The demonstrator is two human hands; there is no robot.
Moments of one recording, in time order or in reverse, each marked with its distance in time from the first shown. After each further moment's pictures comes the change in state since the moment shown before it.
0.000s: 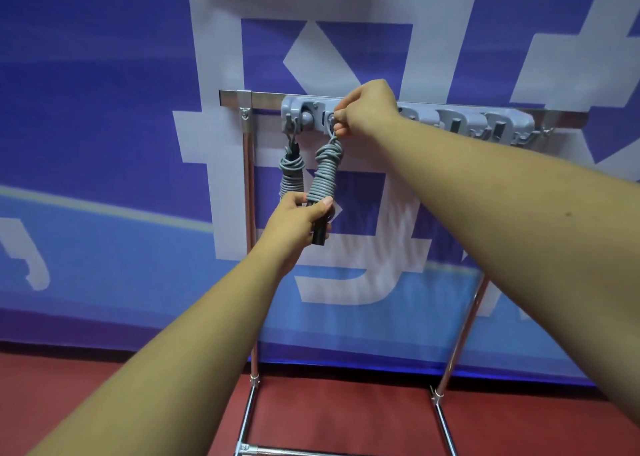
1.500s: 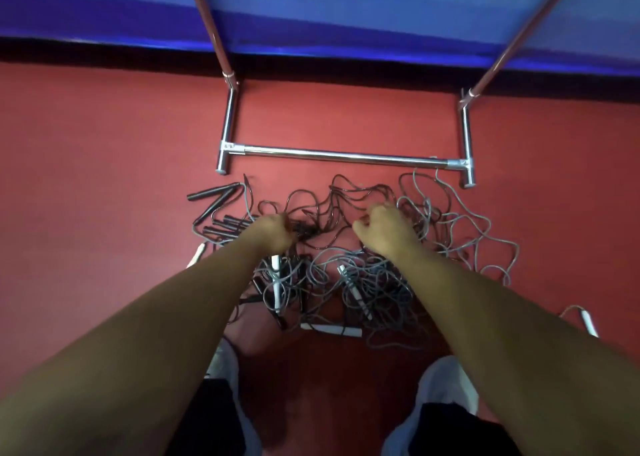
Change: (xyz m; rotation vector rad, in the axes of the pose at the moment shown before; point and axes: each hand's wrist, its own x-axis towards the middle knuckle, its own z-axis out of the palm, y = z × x) left_hand -0.242 -0.497 -0.077 1.159 -0.548 -0.801; right_hand -0.447 0.582 0.065 -0.771 -0.762 0.538
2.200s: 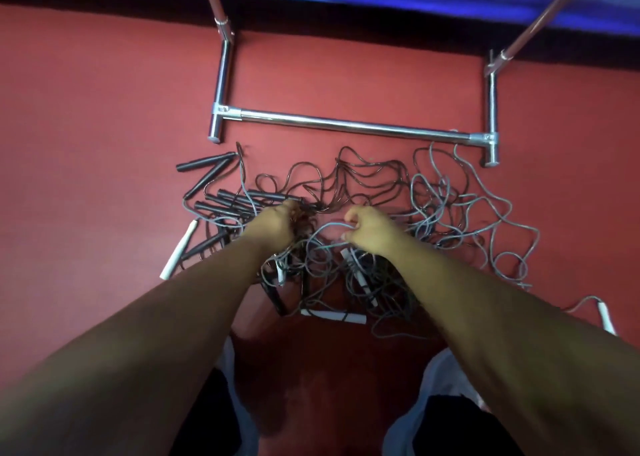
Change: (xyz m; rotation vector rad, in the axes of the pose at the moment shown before) left_hand 0.036 -0.037 0.054 -0.067 0.049 0.031; right_hand 0.021 0.003 0.066 0.174 -0.303 -0.026
